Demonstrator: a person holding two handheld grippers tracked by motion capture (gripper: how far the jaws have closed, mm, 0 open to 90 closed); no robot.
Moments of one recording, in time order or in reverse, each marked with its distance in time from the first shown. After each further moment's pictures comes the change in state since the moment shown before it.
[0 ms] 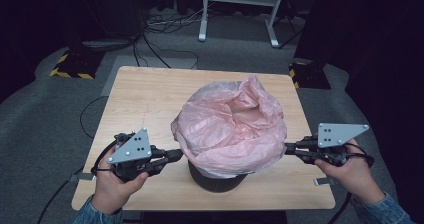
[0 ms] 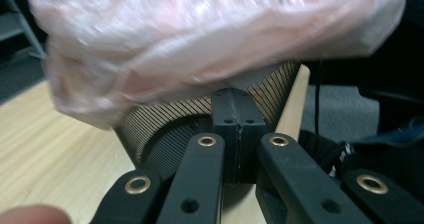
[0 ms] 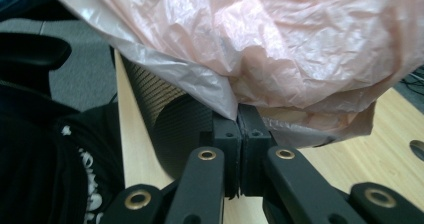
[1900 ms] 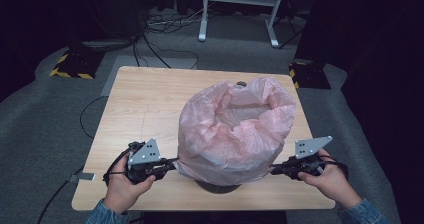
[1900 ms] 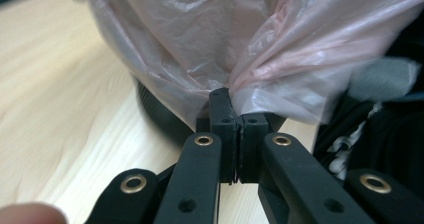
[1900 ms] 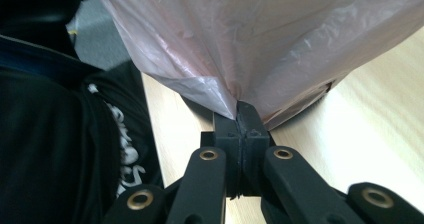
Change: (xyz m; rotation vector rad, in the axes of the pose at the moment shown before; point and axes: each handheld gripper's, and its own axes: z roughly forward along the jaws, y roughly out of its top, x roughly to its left) left arm 0.021 -0.066 0.037 0.179 0.058 -0.099; right arm -0.003 -0.078 0.052 0.158 0.144 0.219
